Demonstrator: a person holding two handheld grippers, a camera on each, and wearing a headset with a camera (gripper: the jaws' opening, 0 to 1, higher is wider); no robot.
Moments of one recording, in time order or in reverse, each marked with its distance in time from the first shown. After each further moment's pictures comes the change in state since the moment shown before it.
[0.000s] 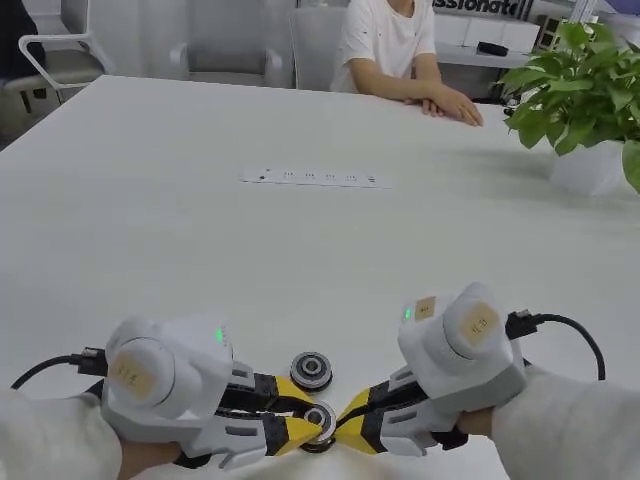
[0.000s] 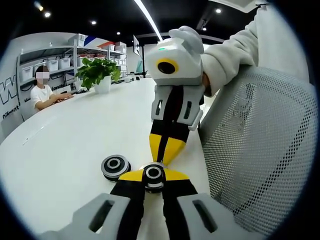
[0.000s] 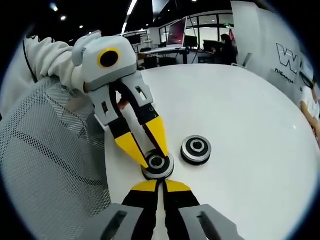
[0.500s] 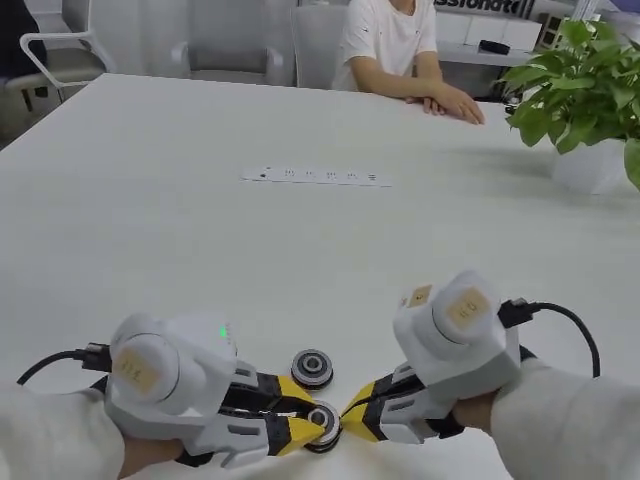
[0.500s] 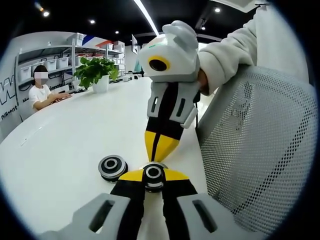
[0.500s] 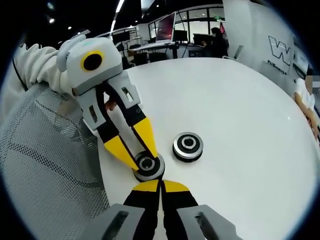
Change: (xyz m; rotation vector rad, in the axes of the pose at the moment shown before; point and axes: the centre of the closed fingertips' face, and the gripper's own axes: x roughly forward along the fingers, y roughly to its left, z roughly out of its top) left arm 0.001 -0.004 0.000 0.006 0.010 -0.016; right arm -0.003 -0.009 -0.001 0.063 0.048 -0.054
